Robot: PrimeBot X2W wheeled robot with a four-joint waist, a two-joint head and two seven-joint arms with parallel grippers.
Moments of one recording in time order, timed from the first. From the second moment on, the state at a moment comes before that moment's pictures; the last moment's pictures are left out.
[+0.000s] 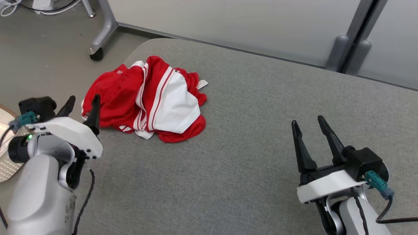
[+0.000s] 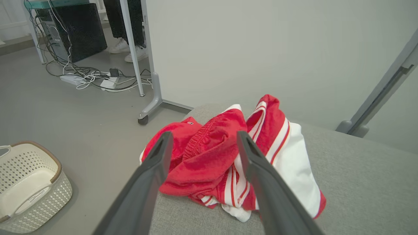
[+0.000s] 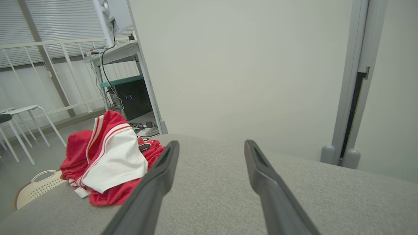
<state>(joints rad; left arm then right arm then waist) -0.48 0.18 -0.01 0.51 -0.37 -0.11 0.06 -0.23 -0.05 0.21 0.24 0.21 0.13 -0.26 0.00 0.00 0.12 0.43</state>
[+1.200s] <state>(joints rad) -0.85 0.52 -0.41 0.85 -0.78 -0.13 0.49 -0.36 -0.05 0.24 0.22 0.21 0.13 -0.26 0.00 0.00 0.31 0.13</state>
